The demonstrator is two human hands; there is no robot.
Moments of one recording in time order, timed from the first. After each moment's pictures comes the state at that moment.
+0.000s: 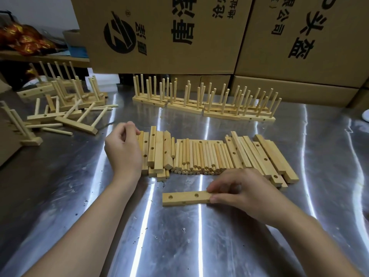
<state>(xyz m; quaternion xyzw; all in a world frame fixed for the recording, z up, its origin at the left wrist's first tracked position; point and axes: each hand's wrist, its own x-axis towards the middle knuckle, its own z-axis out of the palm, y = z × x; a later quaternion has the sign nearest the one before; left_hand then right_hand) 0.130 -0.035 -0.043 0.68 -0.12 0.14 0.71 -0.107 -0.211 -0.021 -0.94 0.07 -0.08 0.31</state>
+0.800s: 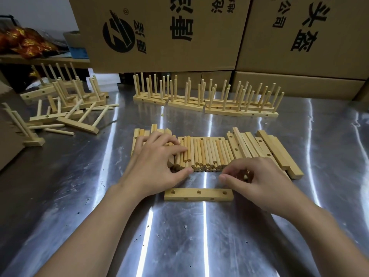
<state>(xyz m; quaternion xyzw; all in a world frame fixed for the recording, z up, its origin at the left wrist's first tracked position) 0.100 -0.027 -0.039 0.83 -0.51 0.11 0.20 -0.116 -0.220 -0.014 -0.94 0.11 -0.15 0.29</state>
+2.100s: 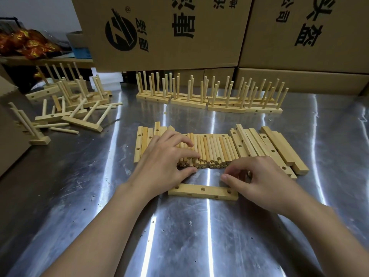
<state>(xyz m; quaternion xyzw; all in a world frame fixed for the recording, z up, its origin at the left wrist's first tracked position) 0.092 -0.032 -0.042 0.77 -0.58 0.13 0.23 -0.111 -0.216 -0.021 -0.95 0.09 -0.14 0.25</state>
